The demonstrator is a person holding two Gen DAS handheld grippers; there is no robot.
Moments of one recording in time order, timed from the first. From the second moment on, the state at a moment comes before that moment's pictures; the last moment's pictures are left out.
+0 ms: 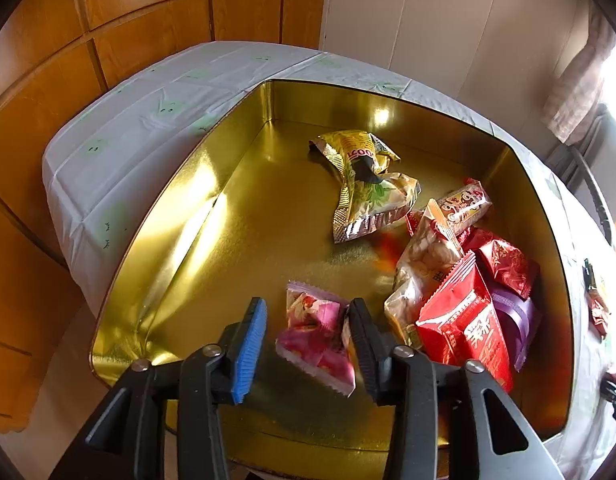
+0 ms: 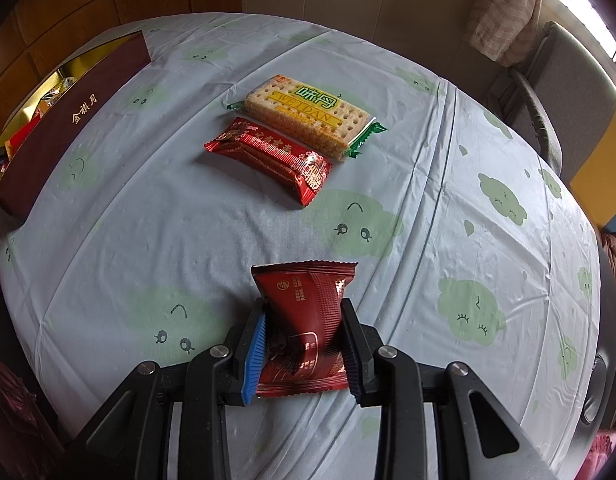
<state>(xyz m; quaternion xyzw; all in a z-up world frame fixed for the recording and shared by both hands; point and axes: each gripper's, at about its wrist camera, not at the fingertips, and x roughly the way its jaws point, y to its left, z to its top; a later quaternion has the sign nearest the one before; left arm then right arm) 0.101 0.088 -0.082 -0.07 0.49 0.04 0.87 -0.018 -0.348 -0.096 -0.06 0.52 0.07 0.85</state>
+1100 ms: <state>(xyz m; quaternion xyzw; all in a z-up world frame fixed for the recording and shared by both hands) 0.022 0.095 -0.002 -0.05 0.37 0.05 0.93 -0.020 -0.345 -0.096 -0.06 0.52 0.05 0.85</state>
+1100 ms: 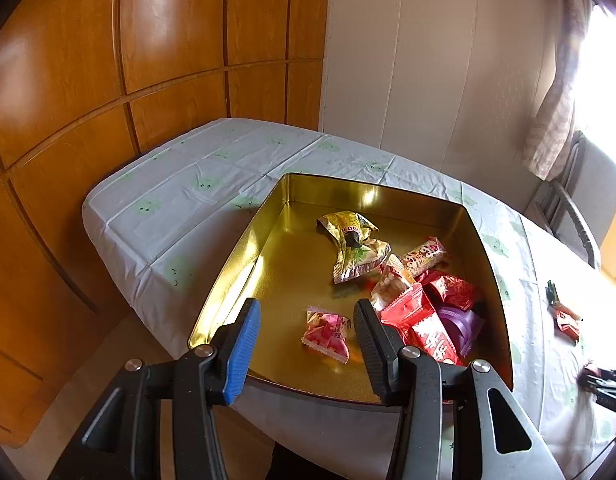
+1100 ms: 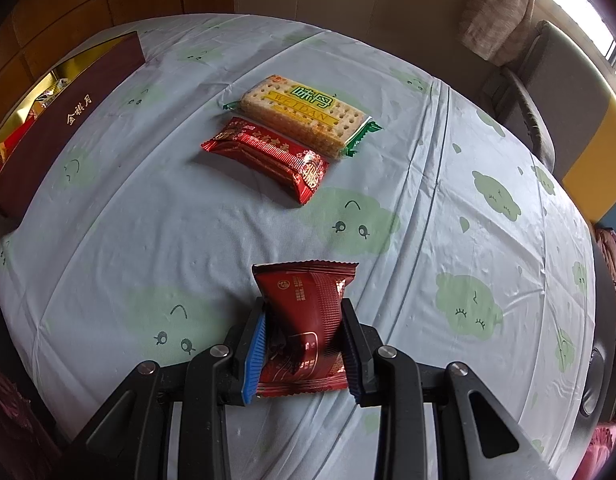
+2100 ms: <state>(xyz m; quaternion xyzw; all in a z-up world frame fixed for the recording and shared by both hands) 0.010 0.128 -0.008 -0.08 0.36 0.07 0.93 -0.012 -0.194 -0.009 -0.08 0.43 0.17 0.88</state>
